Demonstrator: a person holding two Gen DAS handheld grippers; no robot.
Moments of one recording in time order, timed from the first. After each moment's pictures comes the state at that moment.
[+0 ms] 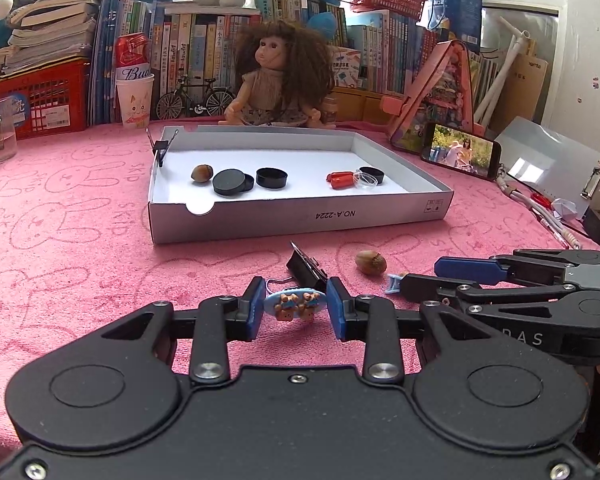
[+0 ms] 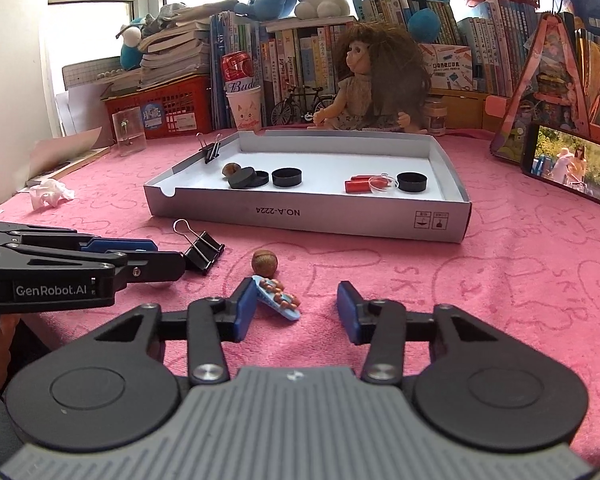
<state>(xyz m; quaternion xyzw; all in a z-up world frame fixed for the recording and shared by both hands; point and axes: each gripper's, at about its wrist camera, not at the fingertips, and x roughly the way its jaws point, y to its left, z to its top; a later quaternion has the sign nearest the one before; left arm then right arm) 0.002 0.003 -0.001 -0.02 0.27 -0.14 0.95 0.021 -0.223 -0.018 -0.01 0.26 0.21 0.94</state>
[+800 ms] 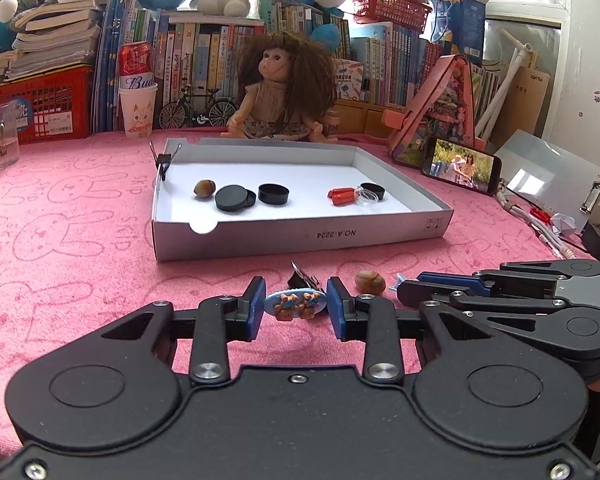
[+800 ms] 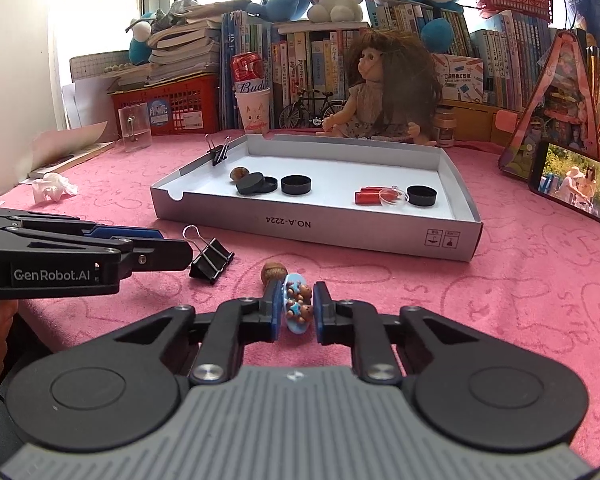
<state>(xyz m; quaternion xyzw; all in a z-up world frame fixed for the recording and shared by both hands) 0.004 0.006 0.010 -0.03 0.26 -0.13 0.96 0.026 -0.213 -0.011 -0.03 0.25 0.21 0.94</state>
